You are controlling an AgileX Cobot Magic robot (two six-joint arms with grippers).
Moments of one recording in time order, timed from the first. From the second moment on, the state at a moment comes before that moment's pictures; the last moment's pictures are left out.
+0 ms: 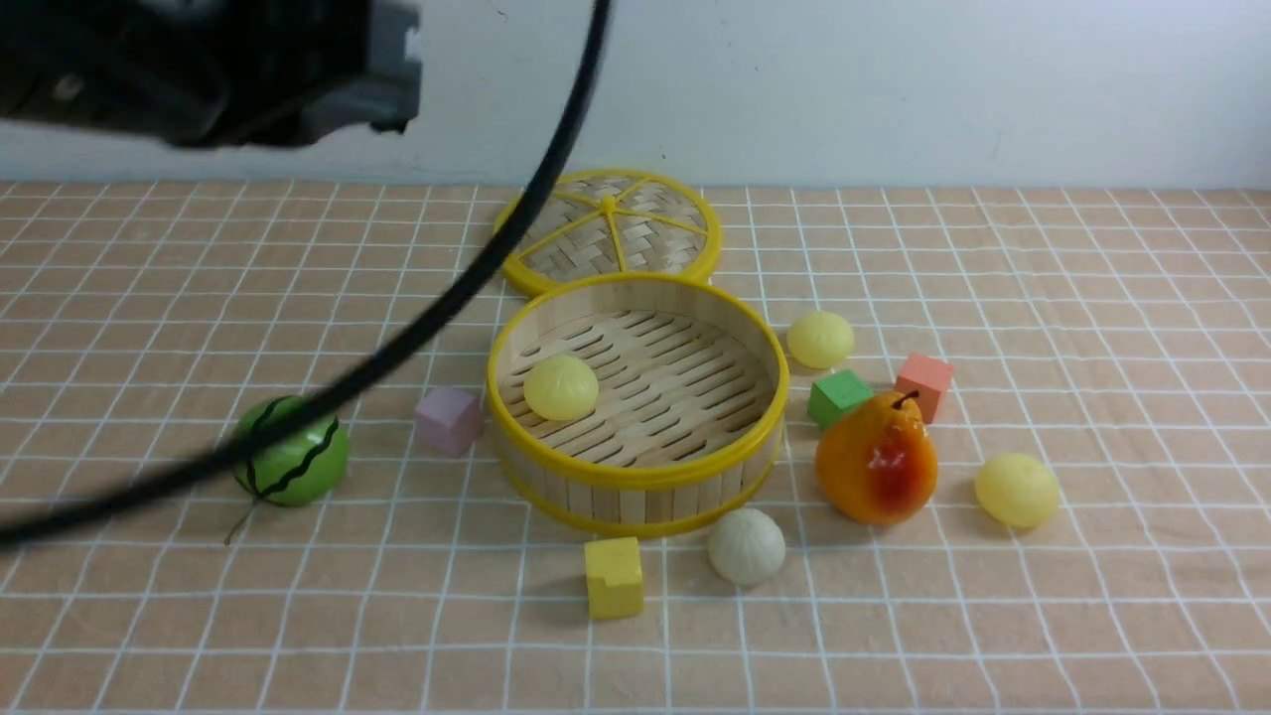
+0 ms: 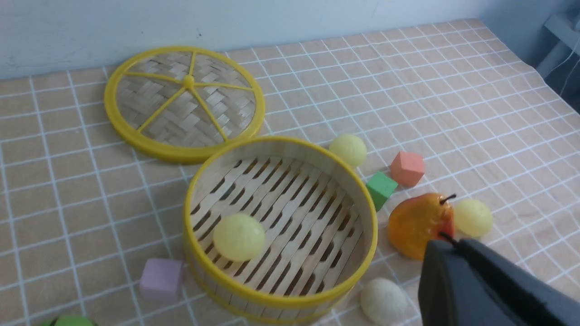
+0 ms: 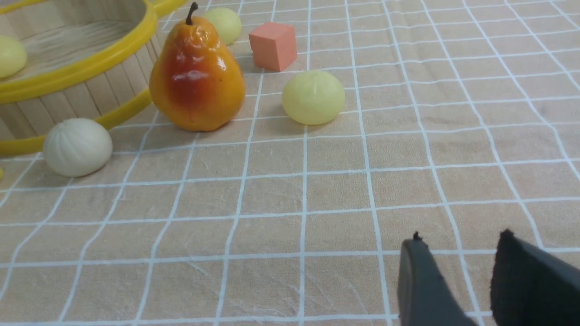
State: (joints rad) right arm 0.03 -0.01 0.02 0.08 0.39 0.03; left arm -0.41 1.09 -1.21 -0.23 0.62 0.02
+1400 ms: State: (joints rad) right arm 0.03 -0.01 0.03 0.72 0.11 0.10; left arm -0.41 0.35 -0.25 -0.41 -0.01 0.03
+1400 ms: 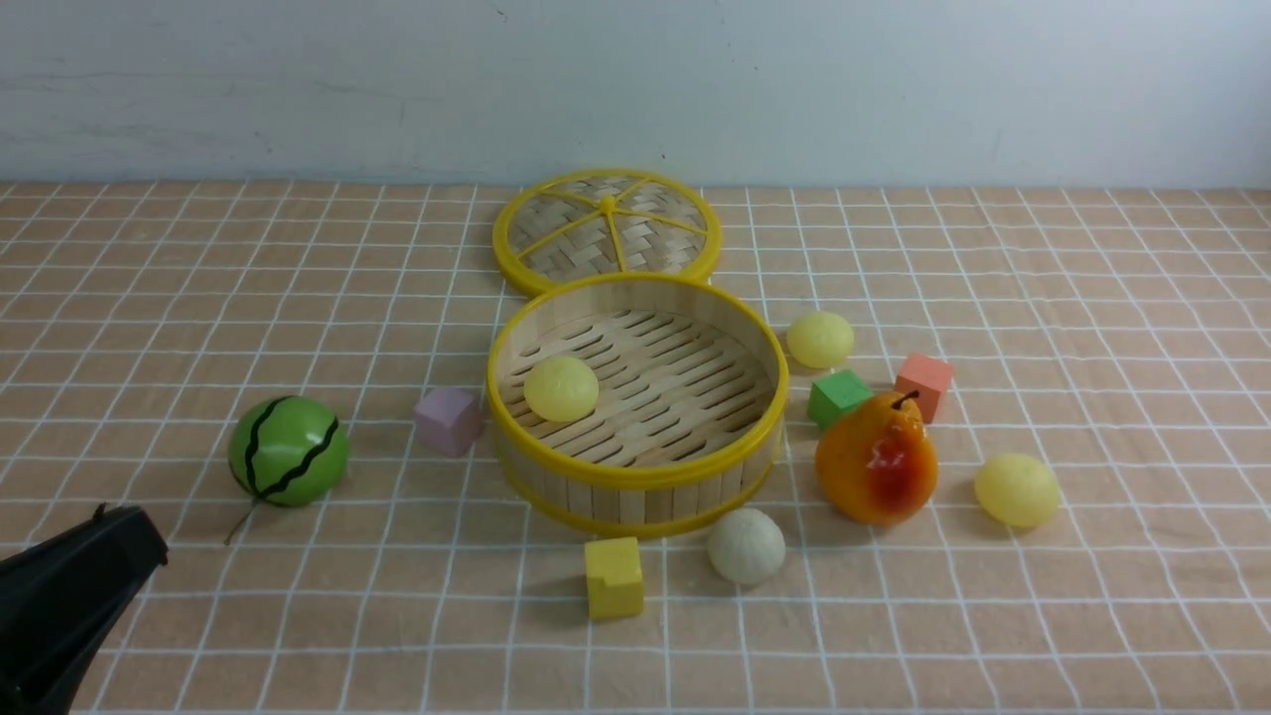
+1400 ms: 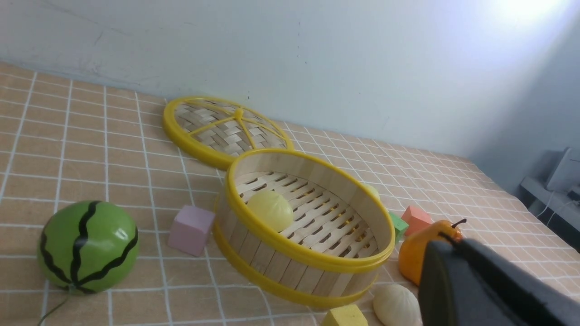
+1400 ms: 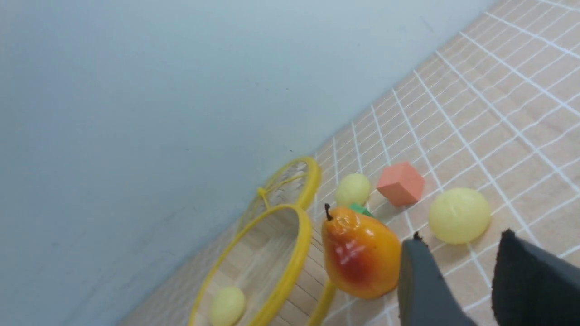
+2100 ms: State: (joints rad) right arm 0.16 1.11 -0.84 0.47 1.00 -0.21; left arm -0.41 0.35 -0.24 -0.41 -0.01 0.03
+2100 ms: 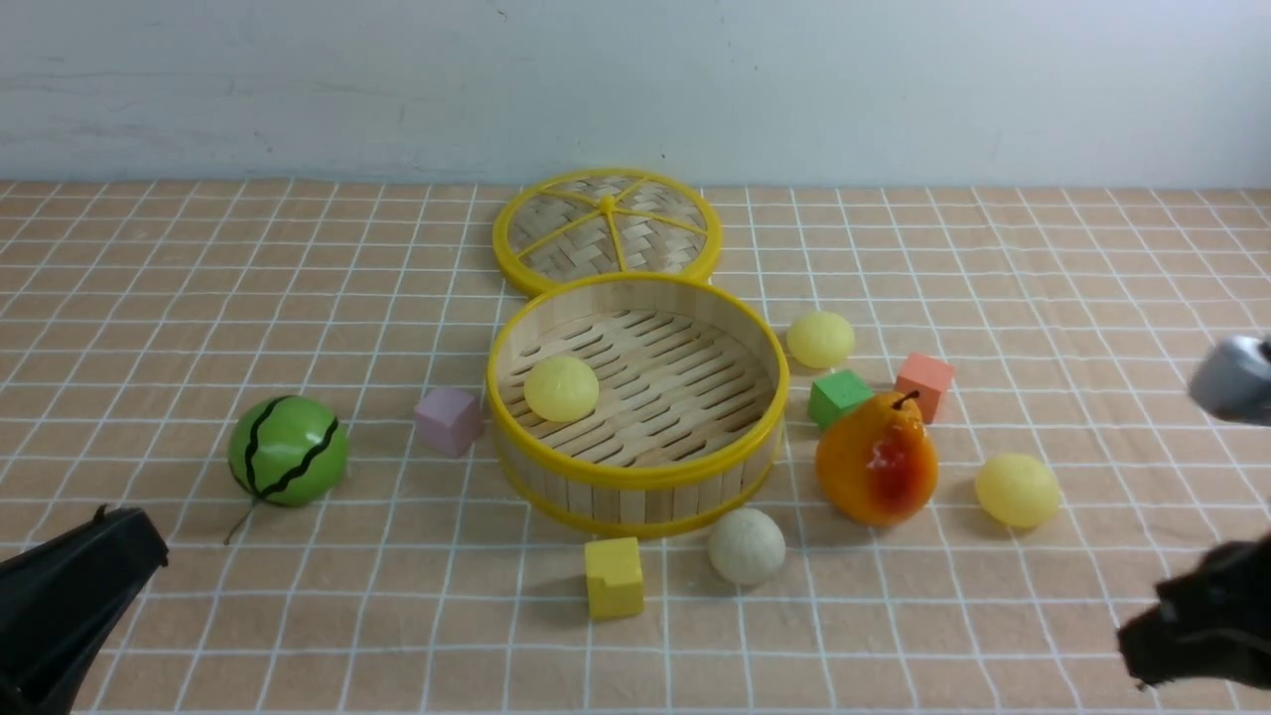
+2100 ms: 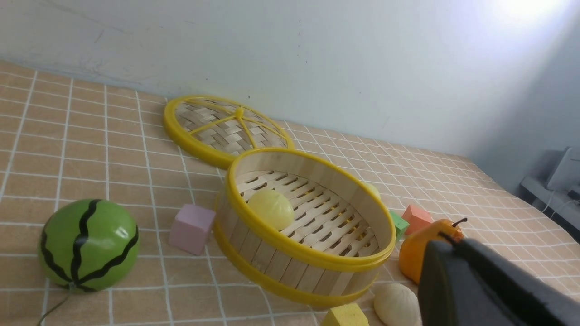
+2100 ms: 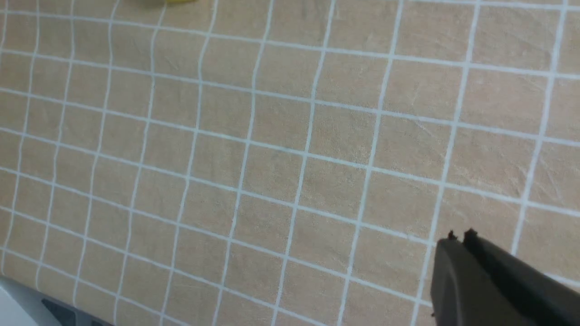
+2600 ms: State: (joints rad) right arm 0.61 1.61 -1.19 0.06 0.79 0.14; left arm -0.41 0.35 -0.24 -0.41 -0.01 0.03
